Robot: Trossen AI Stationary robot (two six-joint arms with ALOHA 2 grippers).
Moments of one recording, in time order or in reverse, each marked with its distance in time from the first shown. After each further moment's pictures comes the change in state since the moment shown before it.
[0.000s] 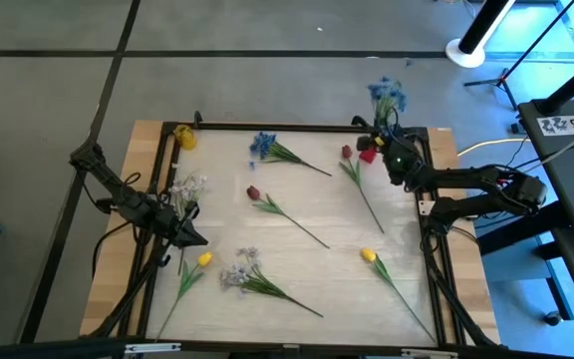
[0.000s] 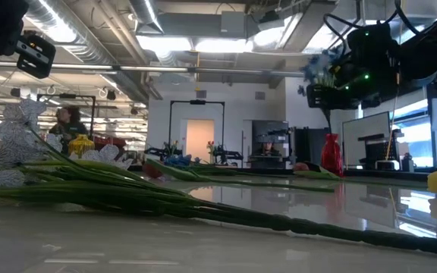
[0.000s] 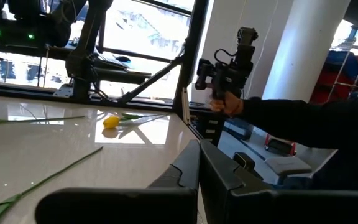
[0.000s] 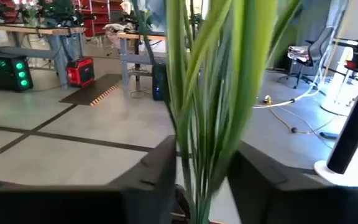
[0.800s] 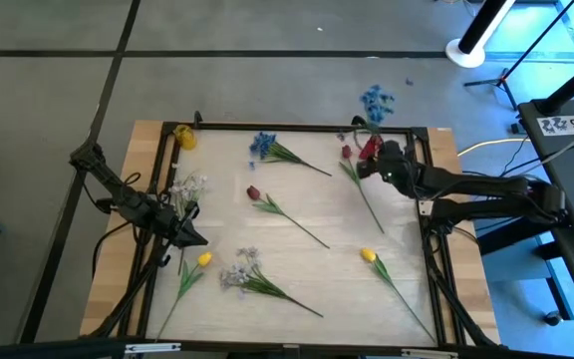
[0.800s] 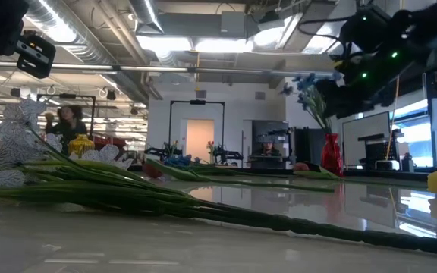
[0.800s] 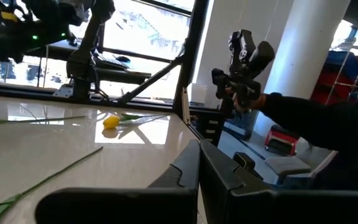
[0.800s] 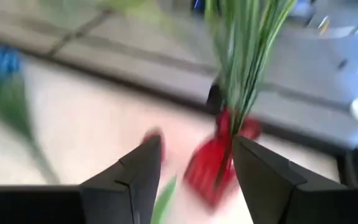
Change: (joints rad) left arm 0.000 0.000 0.000 0.000 0.000 0.000; right arm 0.250 -0.256 0.165 -1.060 -0.063 0.476
